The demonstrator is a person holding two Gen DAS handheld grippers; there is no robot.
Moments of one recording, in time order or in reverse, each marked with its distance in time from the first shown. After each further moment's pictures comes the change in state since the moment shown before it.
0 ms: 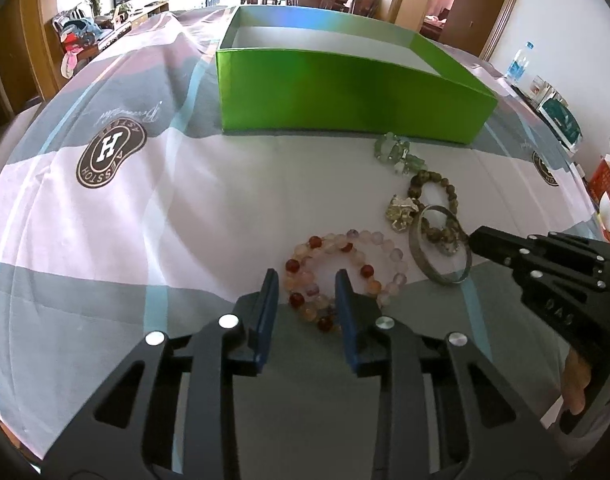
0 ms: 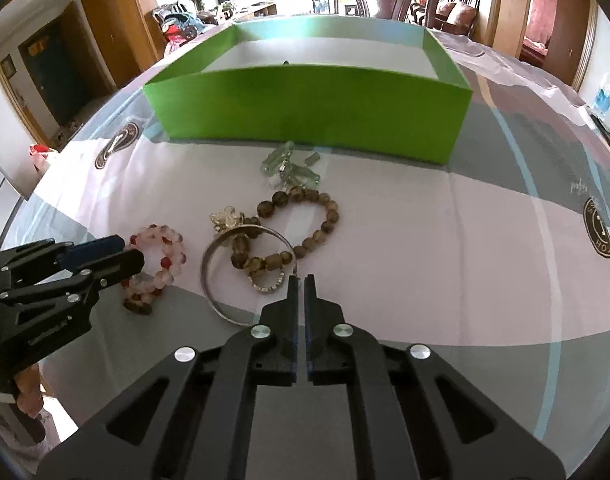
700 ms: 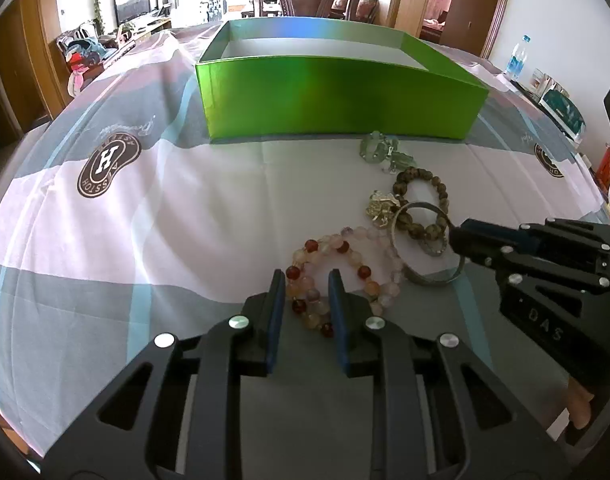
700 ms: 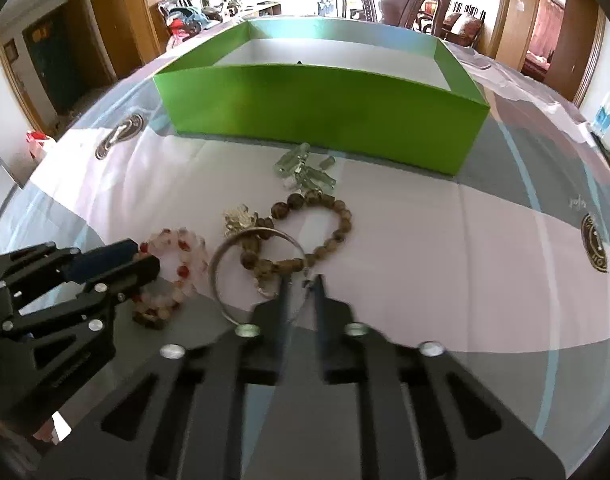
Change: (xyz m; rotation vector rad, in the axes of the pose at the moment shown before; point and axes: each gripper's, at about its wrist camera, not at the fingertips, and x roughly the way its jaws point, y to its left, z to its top) left arm -0.002 -0.021 -0.010 0.038 -0.048 0.050; right arm 0.000 0.014 -0.001 -0.051 -0.002 -0.036
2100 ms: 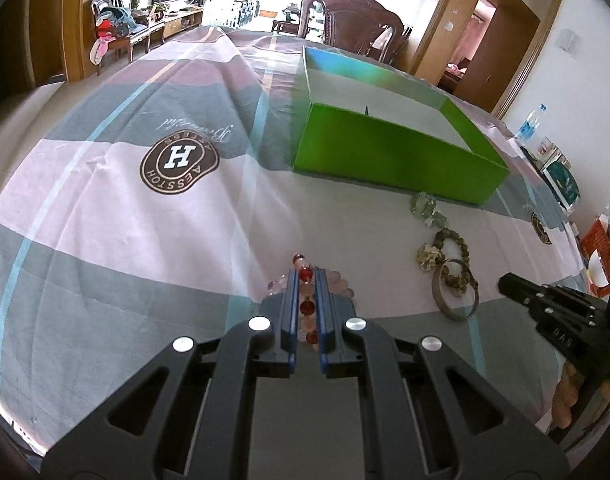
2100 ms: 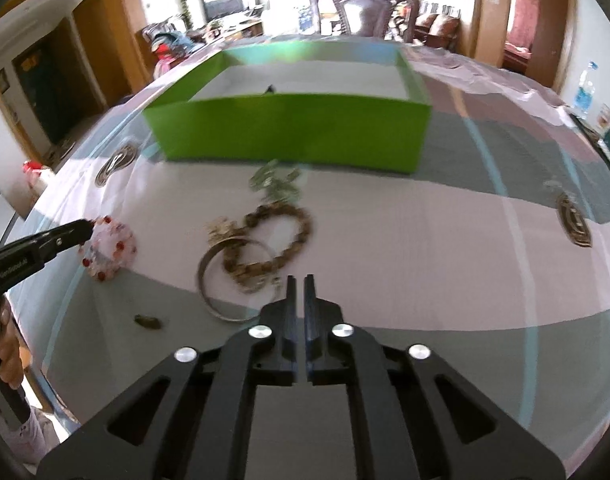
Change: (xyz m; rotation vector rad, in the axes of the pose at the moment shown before) left arm -0.034 0.075 0.007 -0.191 -0.065 -0.061; right arm -0.025 -0.020 -0.009 0.084 -0.053 0.019
